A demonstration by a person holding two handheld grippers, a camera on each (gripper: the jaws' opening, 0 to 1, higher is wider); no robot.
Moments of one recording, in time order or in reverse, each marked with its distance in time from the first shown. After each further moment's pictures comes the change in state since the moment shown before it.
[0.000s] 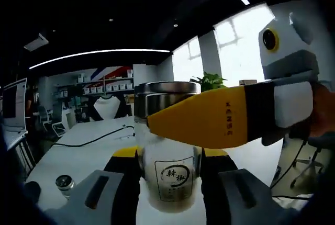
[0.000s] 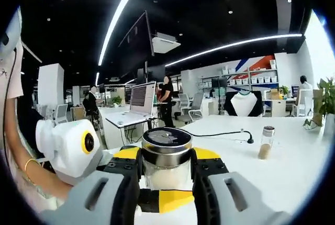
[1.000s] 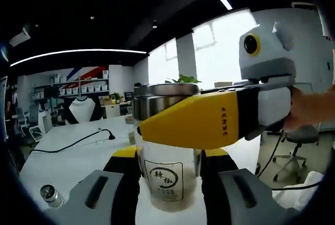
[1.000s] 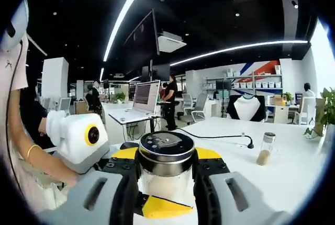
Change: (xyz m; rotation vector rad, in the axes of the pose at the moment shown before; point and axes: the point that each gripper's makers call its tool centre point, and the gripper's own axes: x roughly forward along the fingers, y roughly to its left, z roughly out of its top) left arm -0.001 -0.031 0.008 0.007 -0.037 -0.306; right arm -0.011 -0.002 0.005 -0.086 0.004 0.081
